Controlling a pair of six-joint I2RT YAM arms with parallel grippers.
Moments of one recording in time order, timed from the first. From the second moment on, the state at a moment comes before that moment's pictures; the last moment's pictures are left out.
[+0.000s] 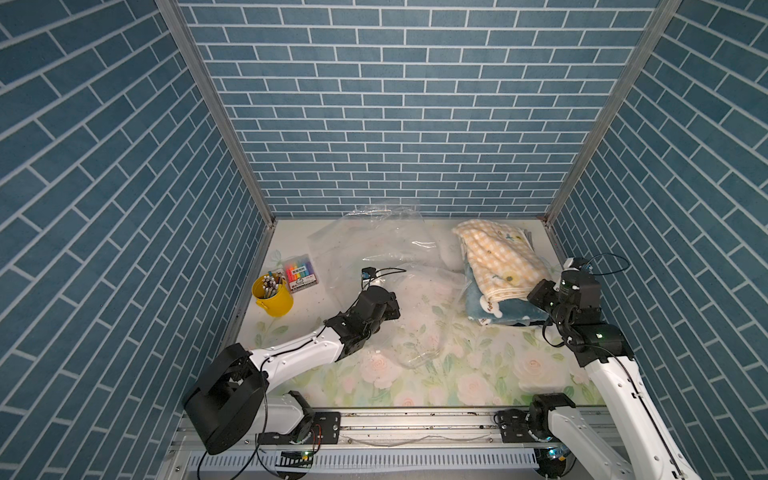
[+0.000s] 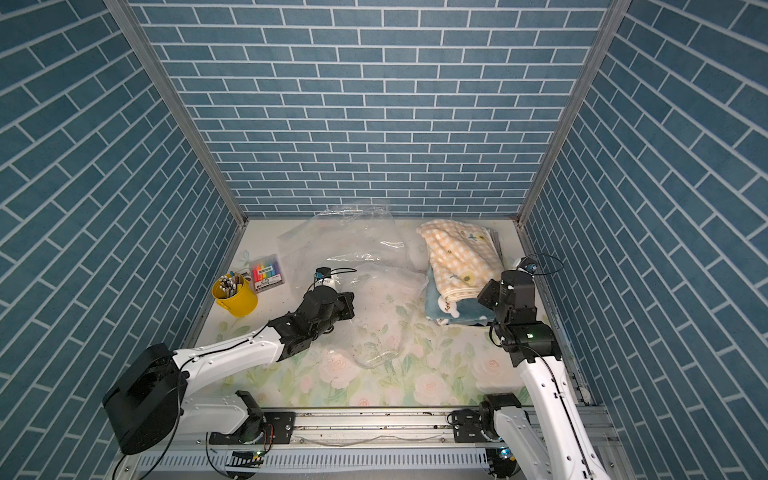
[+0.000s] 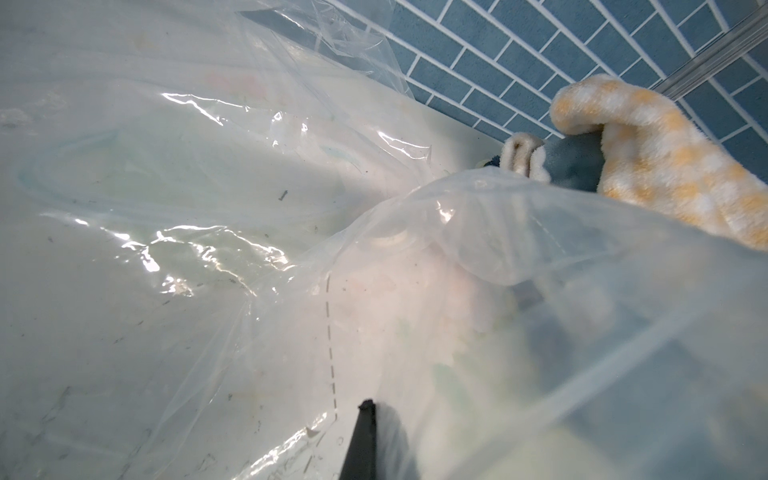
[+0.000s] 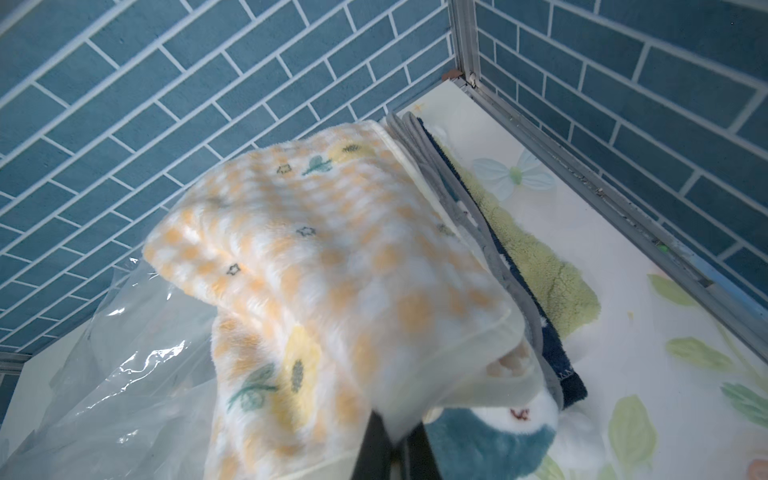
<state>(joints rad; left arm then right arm) -0.77 1.32 0.65 0.14 -0.27 -0.75 0.14 0.77 0.83 -0.62 0.17 0.54</state>
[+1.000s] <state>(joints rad) -0.77 1.32 0.64 0.12 -0.27 -0.74 0.06 0.95 0.63 -0.33 0.04 0.49</state>
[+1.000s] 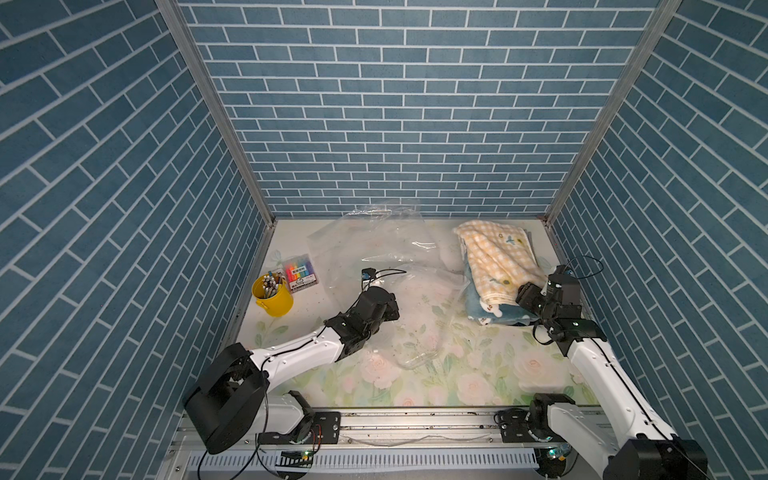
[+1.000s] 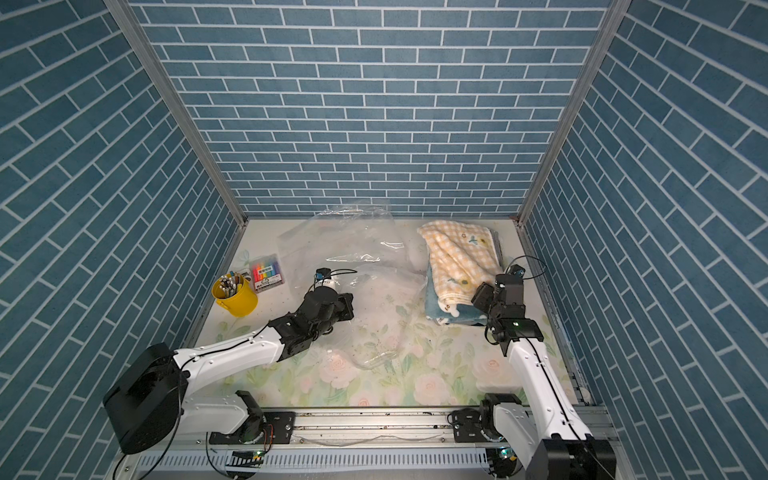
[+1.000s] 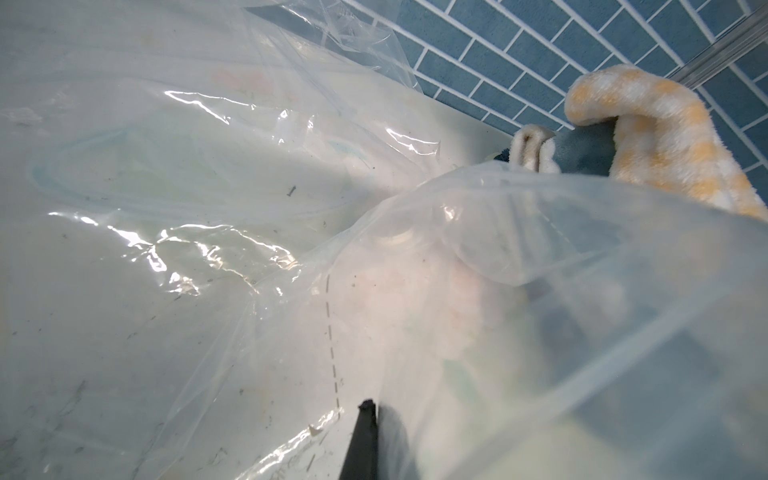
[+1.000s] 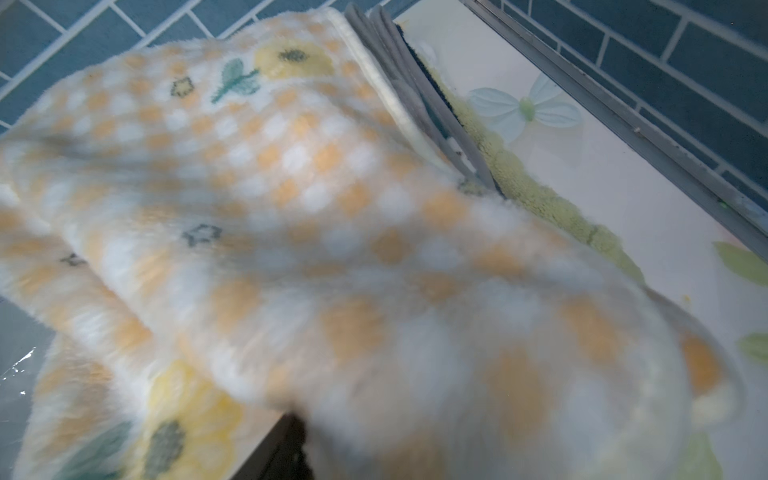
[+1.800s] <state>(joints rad) -0.77 1.40 0.71 0.12 -0.26 -0.72 0.06 0.80 0.73 -0.40 0.07 0.42</state>
